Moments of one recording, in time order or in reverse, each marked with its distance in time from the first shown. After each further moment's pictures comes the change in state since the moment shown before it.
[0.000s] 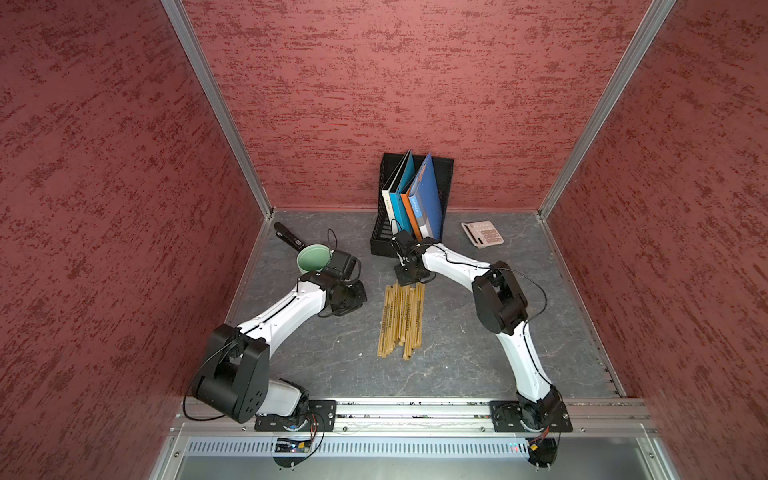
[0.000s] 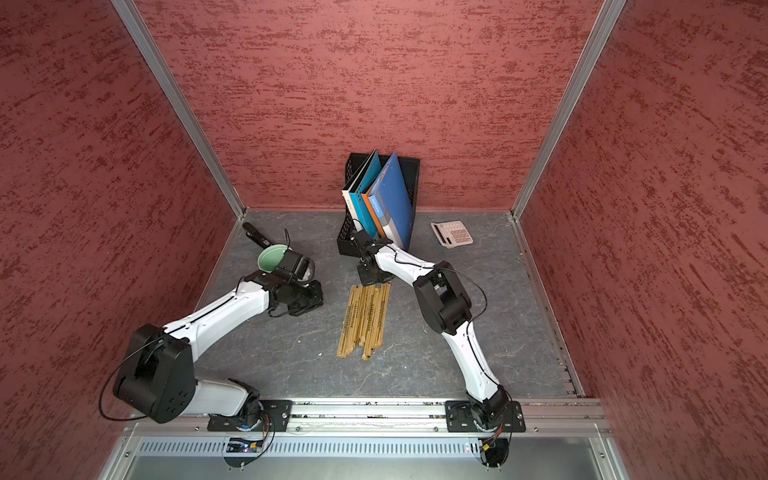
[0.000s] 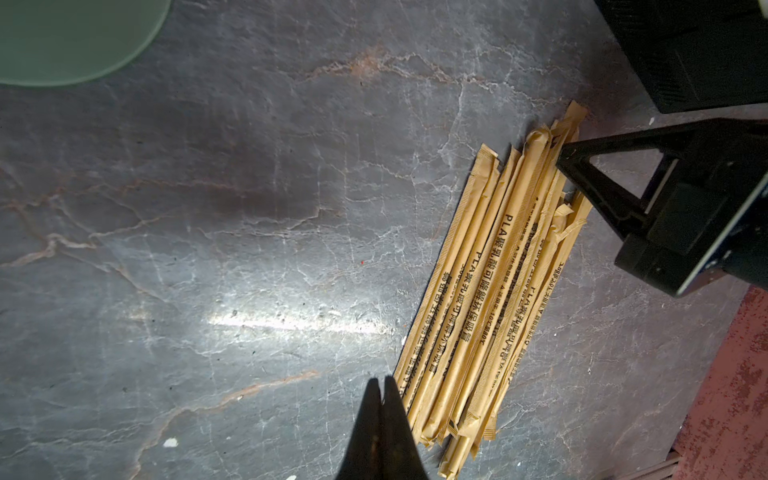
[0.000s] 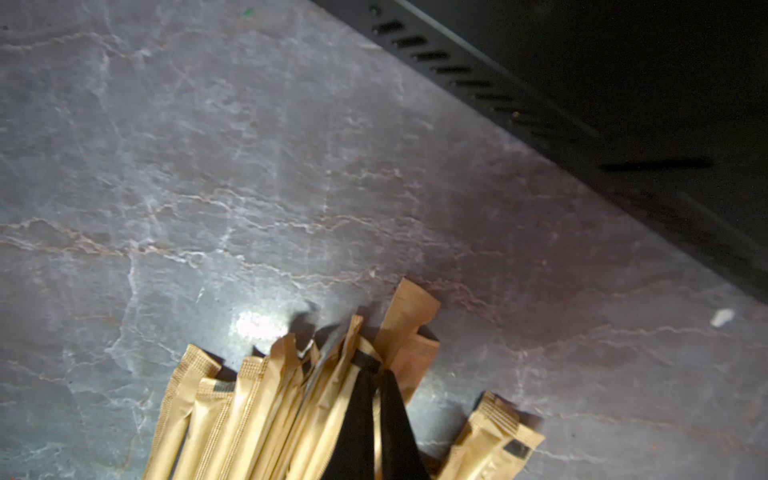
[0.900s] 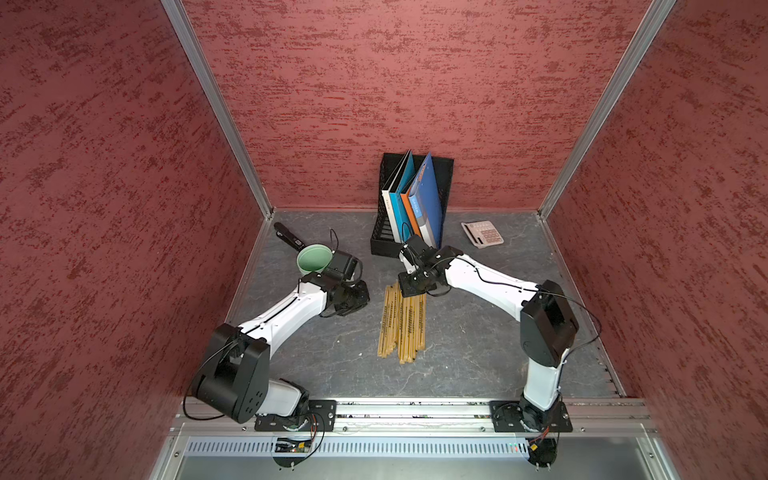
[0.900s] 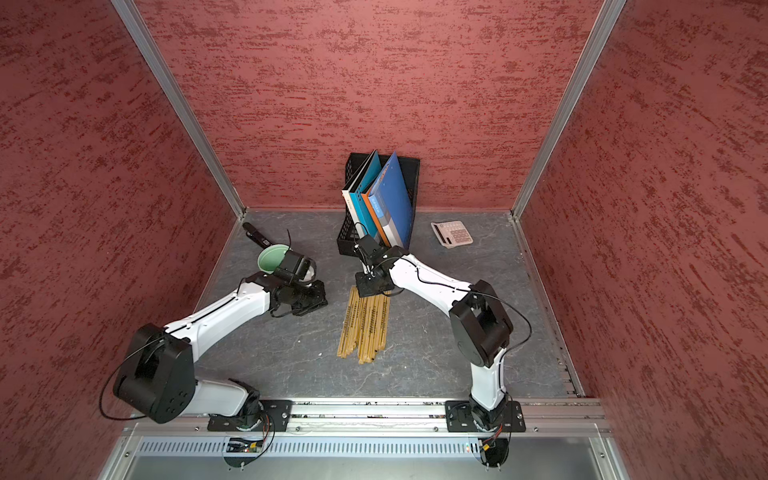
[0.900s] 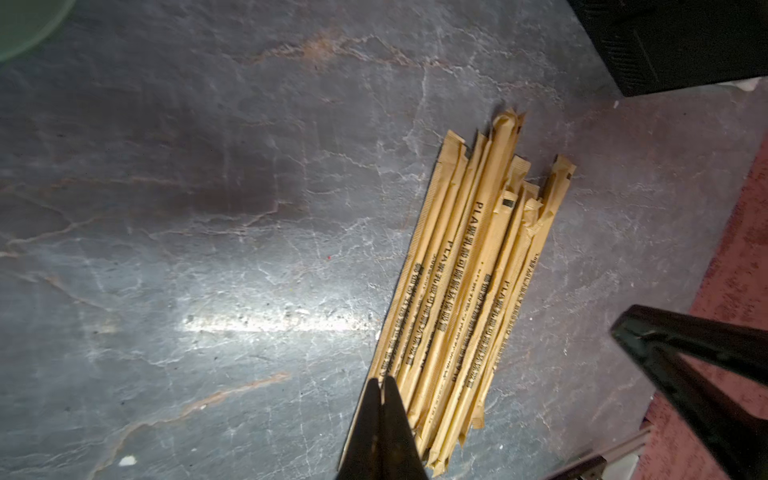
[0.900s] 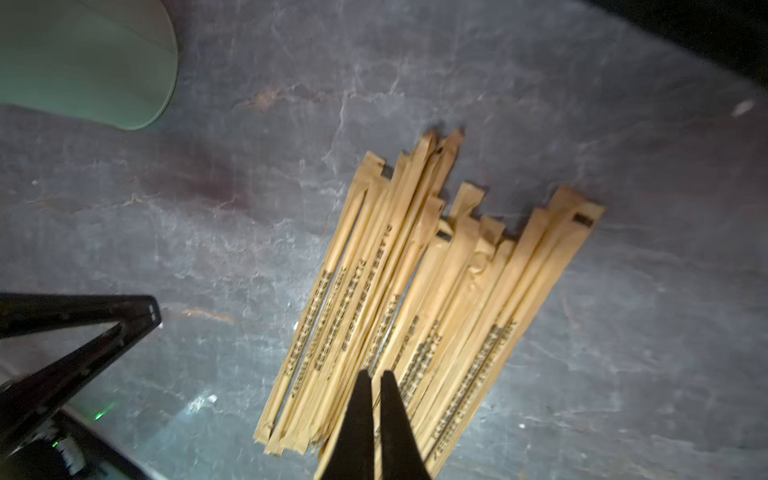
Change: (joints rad) left arm -0.014 0.000 -0.013 0.060 0.079 0.000; right arm 0.080 -0.425 -0.372 0.056 -0.184 0.165
